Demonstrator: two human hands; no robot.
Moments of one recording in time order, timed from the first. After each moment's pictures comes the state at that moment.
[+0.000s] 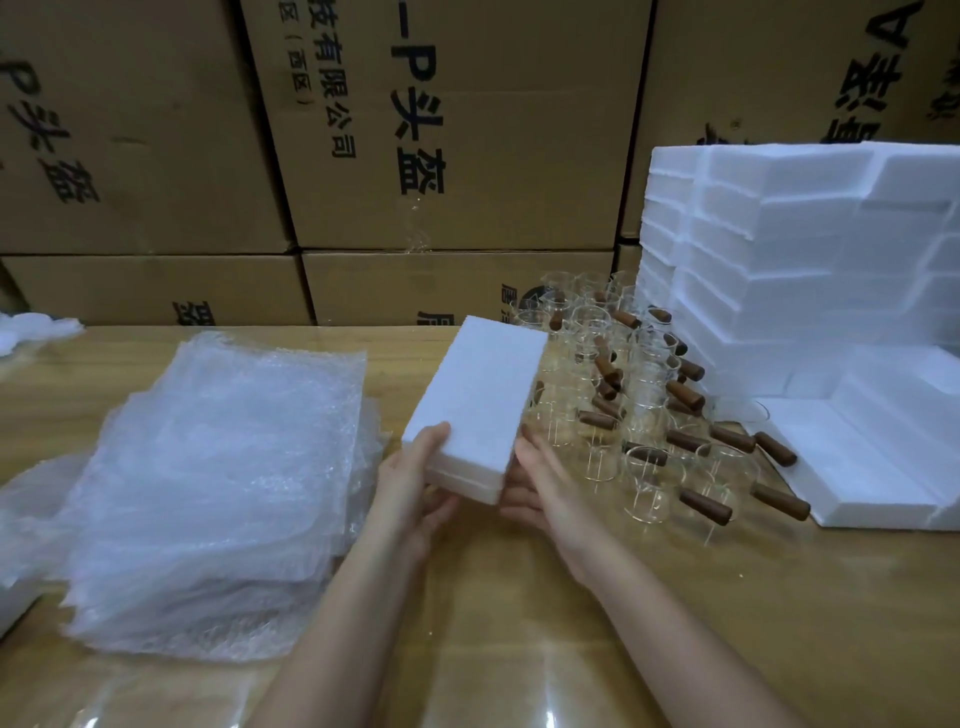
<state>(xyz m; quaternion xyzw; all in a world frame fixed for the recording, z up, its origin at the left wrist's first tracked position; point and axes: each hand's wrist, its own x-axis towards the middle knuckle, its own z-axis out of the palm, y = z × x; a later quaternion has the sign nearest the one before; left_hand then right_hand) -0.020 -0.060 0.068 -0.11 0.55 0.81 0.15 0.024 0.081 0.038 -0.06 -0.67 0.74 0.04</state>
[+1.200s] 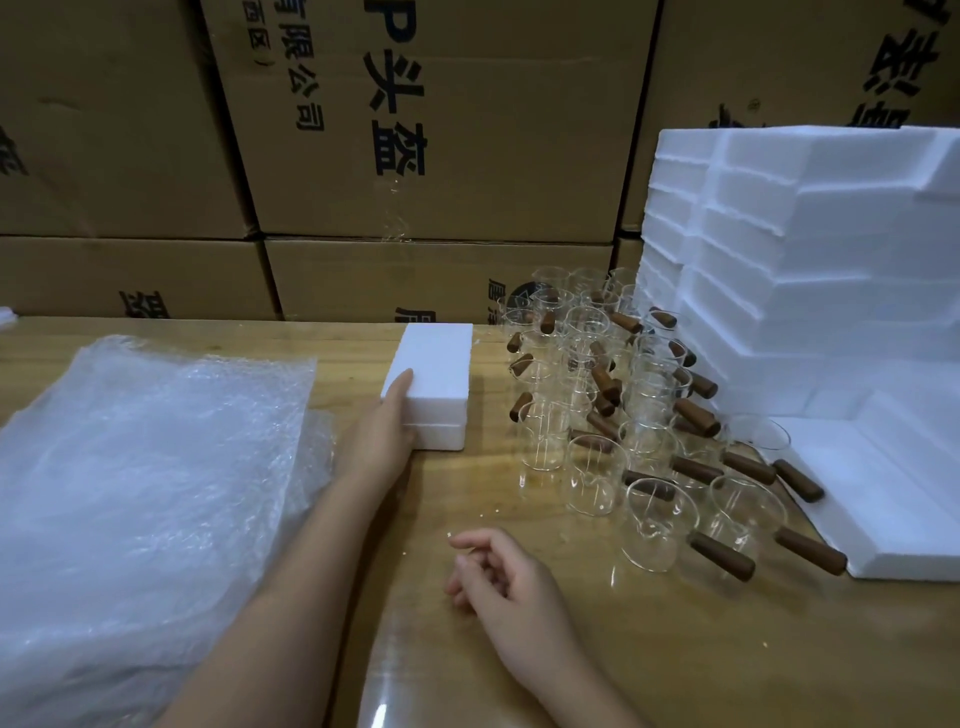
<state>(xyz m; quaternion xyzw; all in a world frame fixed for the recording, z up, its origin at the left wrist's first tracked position) -0.174 -0.042 0.014 0.13 0.94 0.30 -0.08 0.029 0.068 -0.013 -0.03 -0.76 0.64 0.11</state>
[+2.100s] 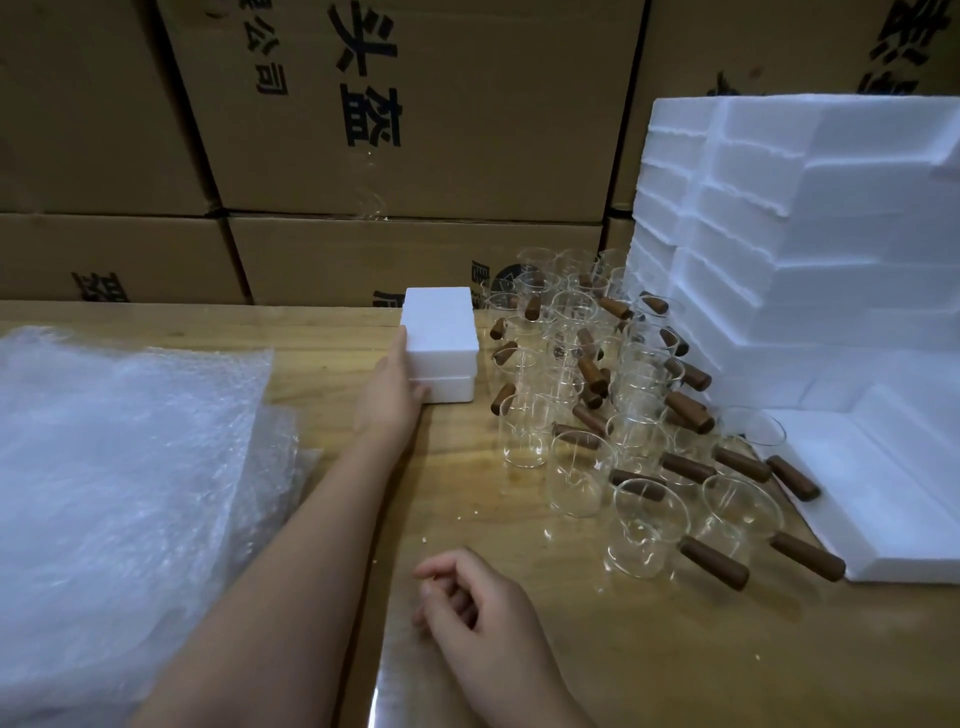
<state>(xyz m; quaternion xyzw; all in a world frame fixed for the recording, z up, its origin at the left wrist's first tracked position) -0.232 0.016 0.002 0.10 0.93 0.32 -0.12 0.032 0.063 -0.013 -0.03 -0.79 0.61 0.09</state>
